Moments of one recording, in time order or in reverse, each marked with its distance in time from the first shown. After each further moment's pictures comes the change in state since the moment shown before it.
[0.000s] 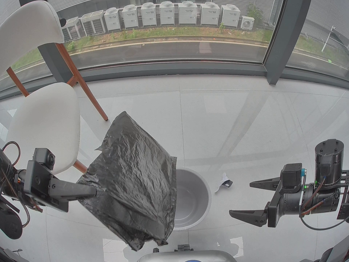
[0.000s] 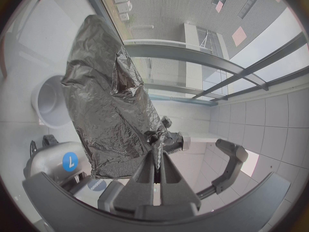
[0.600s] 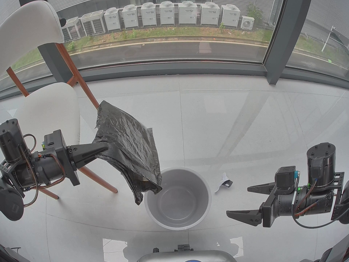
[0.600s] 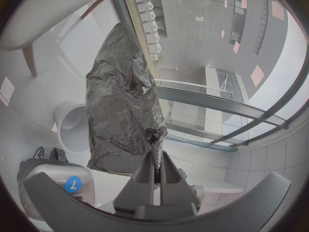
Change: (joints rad) left arm -0.037 0.056 -0.200 0.410 0.507 0.079; right arm -0.015 0.060 0.015 -0.033 0.004 0.064
